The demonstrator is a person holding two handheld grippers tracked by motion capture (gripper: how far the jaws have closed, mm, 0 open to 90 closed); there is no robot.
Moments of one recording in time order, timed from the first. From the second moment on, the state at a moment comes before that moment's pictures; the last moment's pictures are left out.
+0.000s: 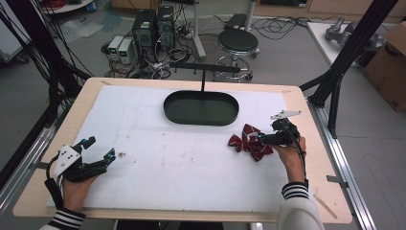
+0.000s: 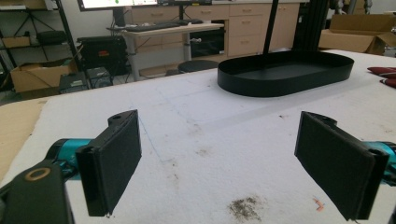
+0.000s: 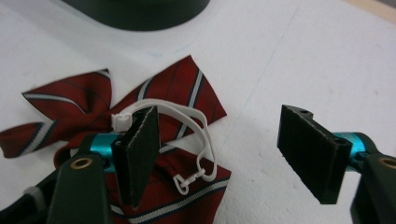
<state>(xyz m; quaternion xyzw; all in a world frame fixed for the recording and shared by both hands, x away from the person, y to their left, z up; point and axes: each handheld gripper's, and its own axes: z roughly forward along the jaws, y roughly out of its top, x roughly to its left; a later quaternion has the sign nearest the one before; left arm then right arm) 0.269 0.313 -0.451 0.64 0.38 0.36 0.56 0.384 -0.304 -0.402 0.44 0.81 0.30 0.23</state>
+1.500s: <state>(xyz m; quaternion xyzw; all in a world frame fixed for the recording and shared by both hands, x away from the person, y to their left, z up) 0.270 0.313 -0.451 0.64 0.38 0.36 0.57 0.406 -0.296 -0.416 0.46 0.86 0.20 0.12</state>
